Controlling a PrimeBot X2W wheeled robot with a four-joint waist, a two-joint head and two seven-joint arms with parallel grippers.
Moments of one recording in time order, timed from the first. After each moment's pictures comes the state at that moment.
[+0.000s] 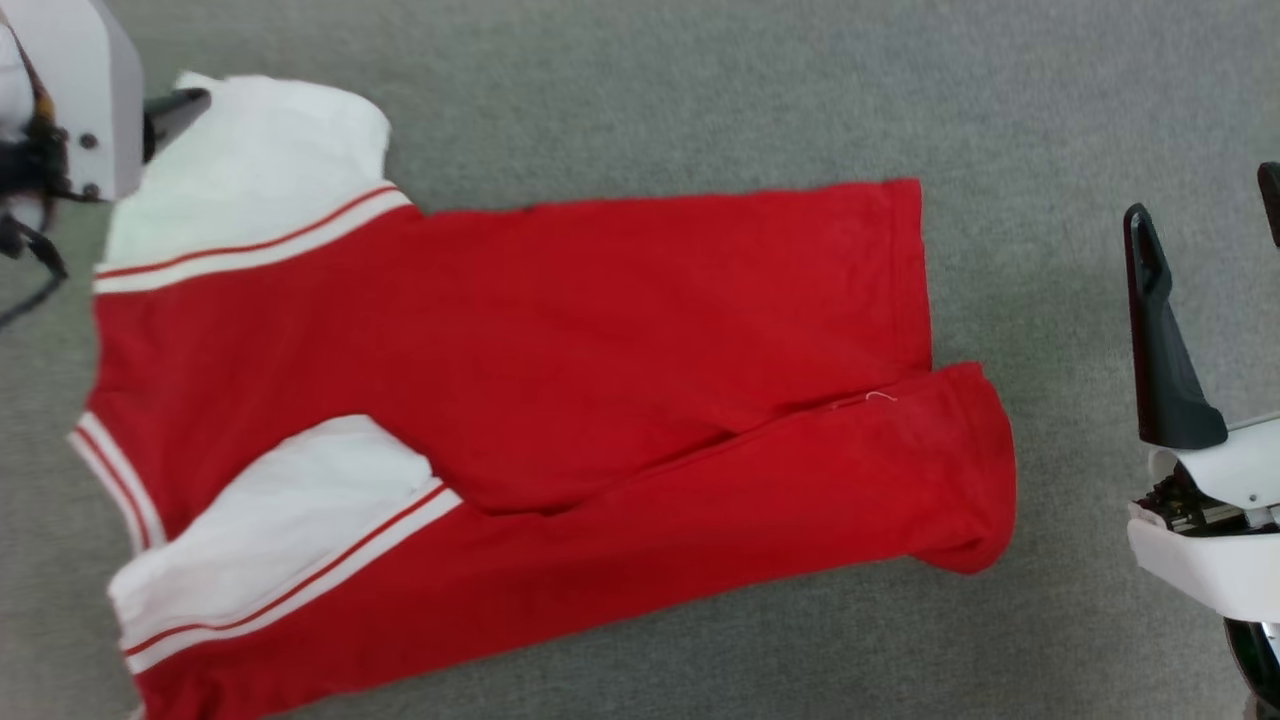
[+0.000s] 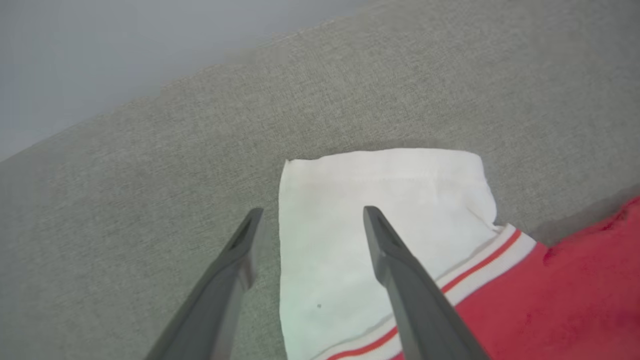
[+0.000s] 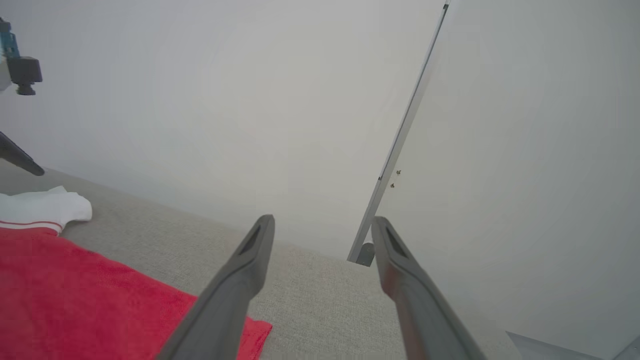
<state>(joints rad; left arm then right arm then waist) -1.38 0.78 -1.02 0.67 -1.12 -0.07 0.65 -0.24 -0.24 0.03 -0.41 0.09 0.13 -0.07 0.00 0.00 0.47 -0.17</state>
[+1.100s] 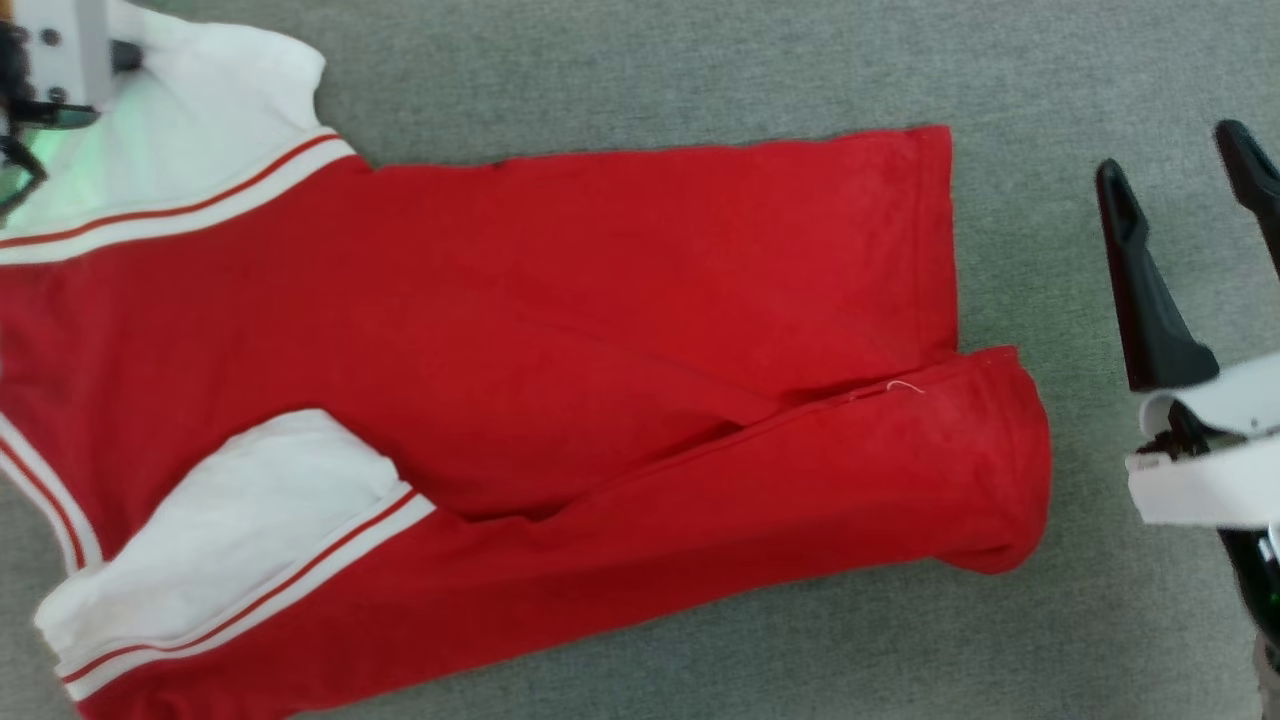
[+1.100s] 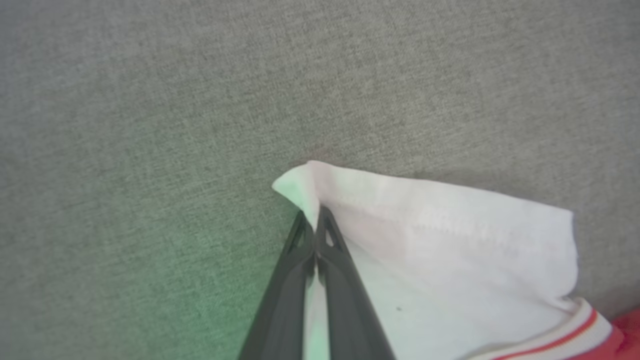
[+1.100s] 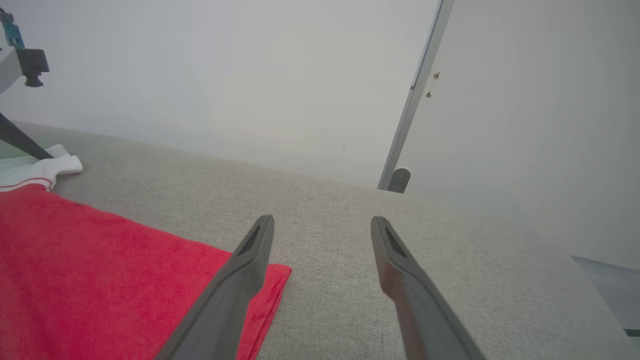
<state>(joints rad) -1.51 0.71 -1.03 0.80 -1.17 -0.04 0.88 -0.33 -0.26 0.05 -0.39 0.25 0.13 0.12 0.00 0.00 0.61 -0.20</state>
